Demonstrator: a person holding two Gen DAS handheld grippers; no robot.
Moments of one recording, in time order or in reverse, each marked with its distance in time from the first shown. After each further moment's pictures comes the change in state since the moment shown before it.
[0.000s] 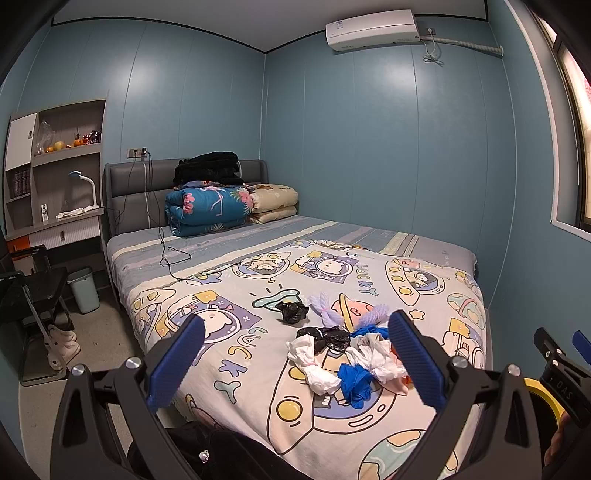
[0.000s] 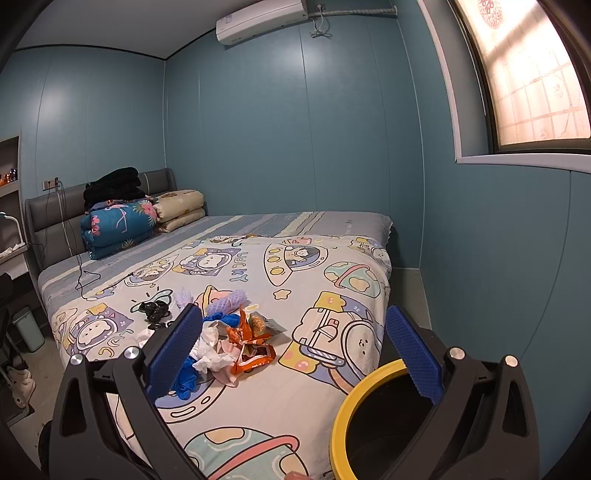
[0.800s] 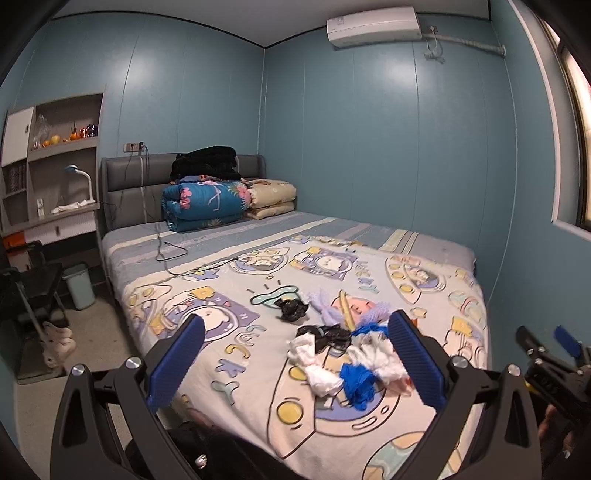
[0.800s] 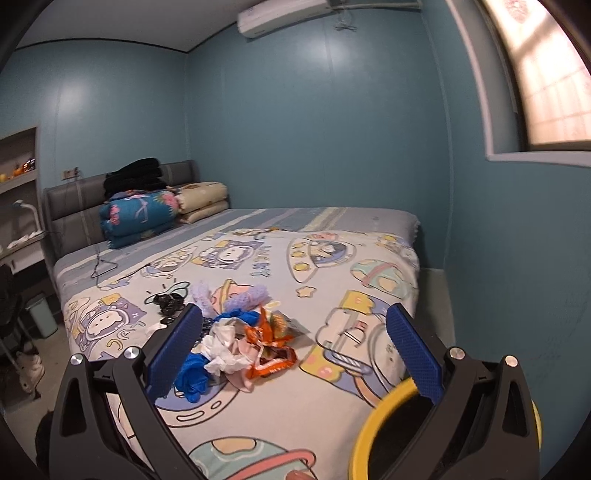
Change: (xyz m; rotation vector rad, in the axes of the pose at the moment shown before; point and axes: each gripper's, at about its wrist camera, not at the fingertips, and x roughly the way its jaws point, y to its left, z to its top) left arm 0.013 0.012 -0.002 -0.022 0.006 -0.032; right arm 0.042 0.012 -0.004 -0.053 0.018 0.115
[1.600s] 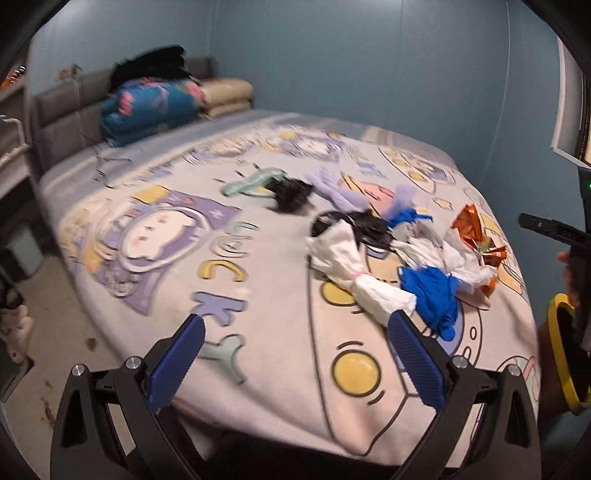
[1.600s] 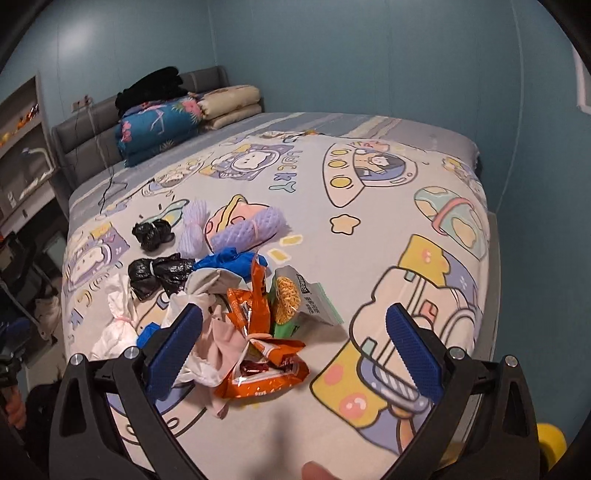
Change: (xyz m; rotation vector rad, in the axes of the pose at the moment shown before) left arm 0.207 0.077 -0.086 0.089 0.429 -0.203; right arm 0.214 -0.006 -0.017 -0.070 0.406 0.158
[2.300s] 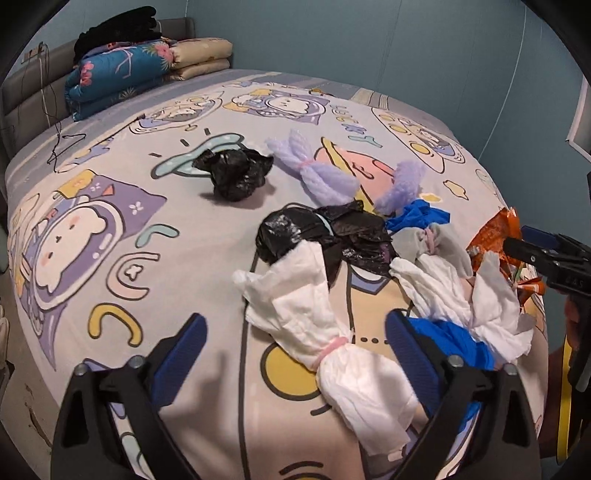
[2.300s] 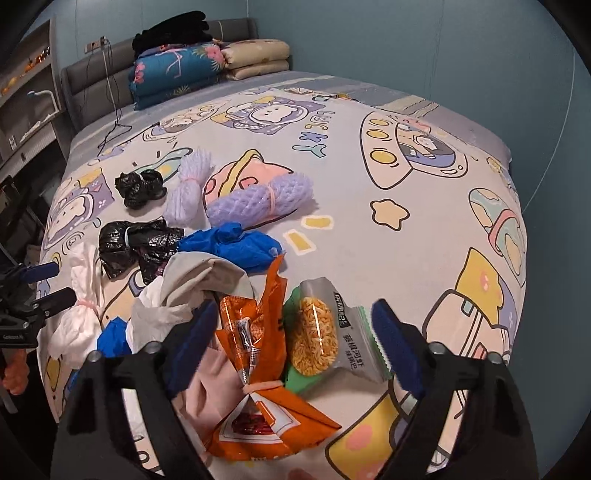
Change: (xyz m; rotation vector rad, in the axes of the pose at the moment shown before) left arm 0.129 -0.042 0.045 -0.017 0.165 -0.061; right arm 0.094 0.030 0.017 -0.147 0.160 0.013
